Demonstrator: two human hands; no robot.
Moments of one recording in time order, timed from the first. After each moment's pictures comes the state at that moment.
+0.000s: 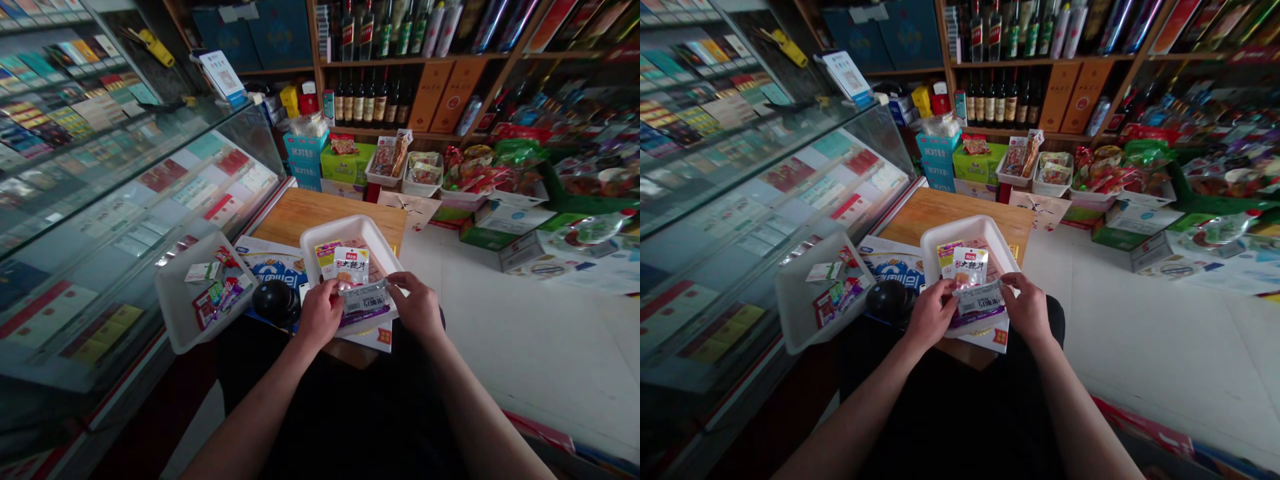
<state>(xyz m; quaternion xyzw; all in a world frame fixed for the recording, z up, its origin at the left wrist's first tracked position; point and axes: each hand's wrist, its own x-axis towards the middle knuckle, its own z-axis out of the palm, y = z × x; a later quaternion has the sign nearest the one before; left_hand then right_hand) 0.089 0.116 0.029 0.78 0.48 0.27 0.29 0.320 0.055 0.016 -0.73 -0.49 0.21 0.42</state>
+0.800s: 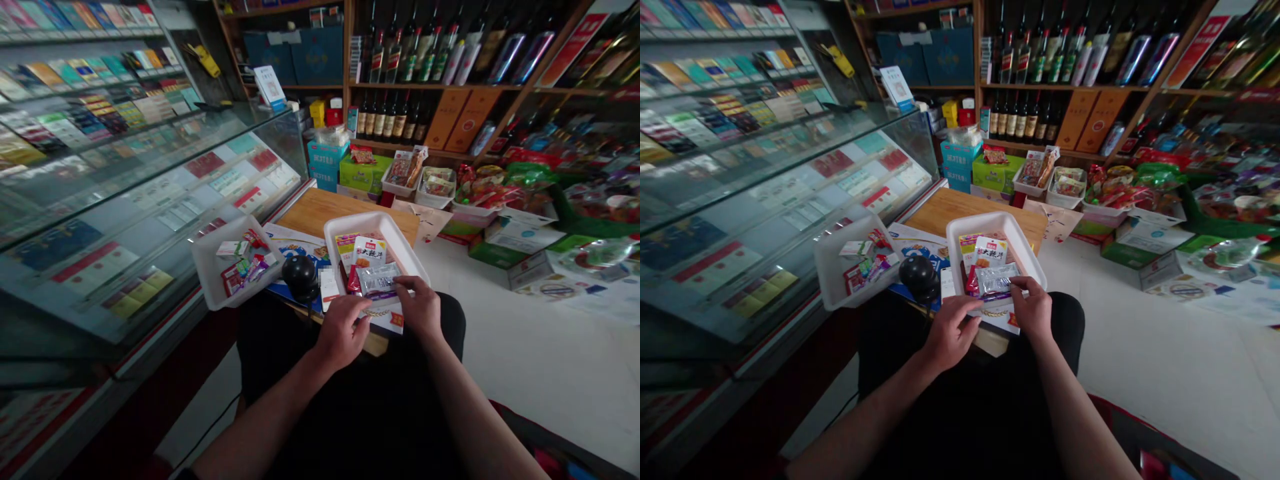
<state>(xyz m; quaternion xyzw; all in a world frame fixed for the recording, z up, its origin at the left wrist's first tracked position) 0.051 0.015 0.028 0.82 0.35 0.40 0.24 0.272 0.015 0.001 -0.73 -0.47 0.17 0.46</state>
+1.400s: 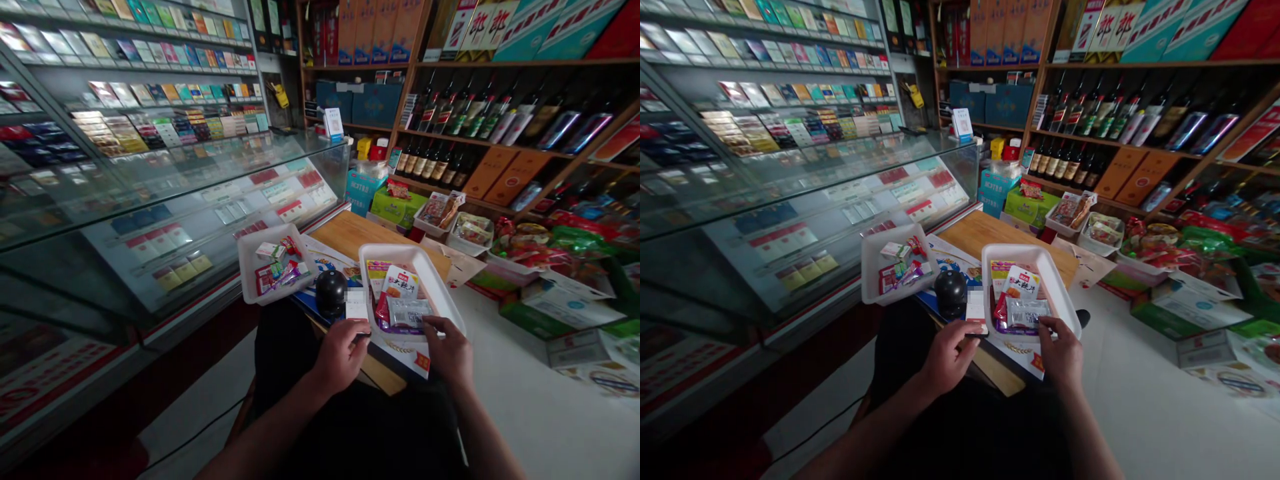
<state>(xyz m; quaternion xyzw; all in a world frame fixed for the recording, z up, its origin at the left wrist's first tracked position) -0.007 0.005 0.016 0.74 0.41 0.48 0.25 0.265 0.015 -0.006 -0.76 -0.49 0.16 0.40</state>
